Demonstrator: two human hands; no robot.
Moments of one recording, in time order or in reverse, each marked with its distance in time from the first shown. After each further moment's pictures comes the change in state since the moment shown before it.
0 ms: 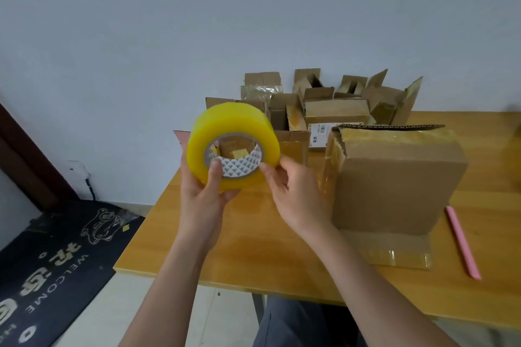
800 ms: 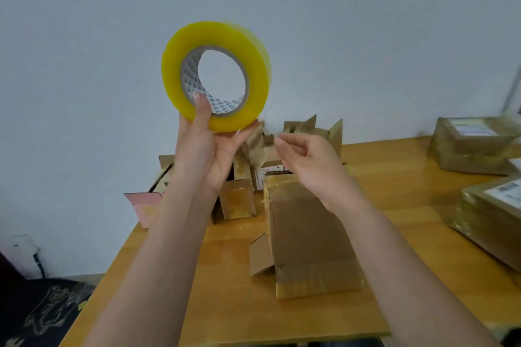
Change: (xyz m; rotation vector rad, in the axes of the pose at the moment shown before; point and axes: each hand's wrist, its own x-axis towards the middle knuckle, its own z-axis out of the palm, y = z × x) left_hand 0.035 0.109 0.169 -0.534 -0.216 -0.130; right_hand 0.038 -0.041 -0.156 0.131 0.083 0.244
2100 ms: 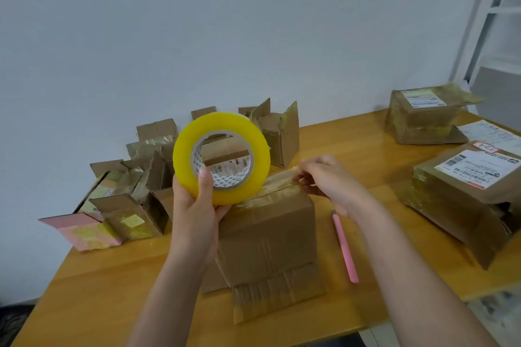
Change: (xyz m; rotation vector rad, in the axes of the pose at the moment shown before) left_hand -0.028 -0.115 -0.032 0.542 0.072 -0.092; right_hand 0.010 0.094 -0.093 0.139 0.113 0.476
